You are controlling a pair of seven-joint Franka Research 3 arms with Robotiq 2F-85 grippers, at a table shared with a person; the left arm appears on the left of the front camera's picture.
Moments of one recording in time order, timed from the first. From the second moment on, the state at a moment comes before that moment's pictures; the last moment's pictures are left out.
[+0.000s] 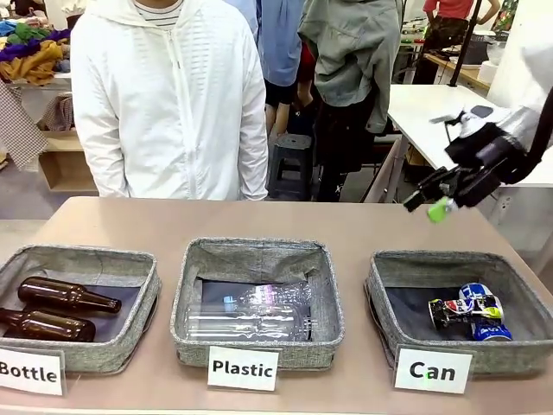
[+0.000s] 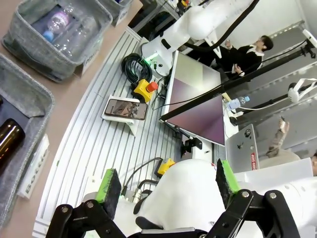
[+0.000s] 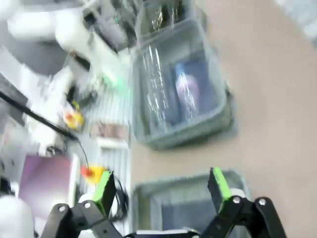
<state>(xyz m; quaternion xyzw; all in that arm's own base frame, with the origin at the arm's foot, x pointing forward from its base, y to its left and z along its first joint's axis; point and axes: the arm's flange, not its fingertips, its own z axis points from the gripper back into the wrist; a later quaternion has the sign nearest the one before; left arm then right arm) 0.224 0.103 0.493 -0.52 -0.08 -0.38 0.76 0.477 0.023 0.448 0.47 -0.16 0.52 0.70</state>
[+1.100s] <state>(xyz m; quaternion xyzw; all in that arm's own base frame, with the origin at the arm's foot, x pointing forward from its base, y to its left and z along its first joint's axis) 0.225 0.102 0.493 -0.52 -0.08 -0.38 0.76 0.481 0.008 0.442 0.53 -0.18 0.46 0.69</state>
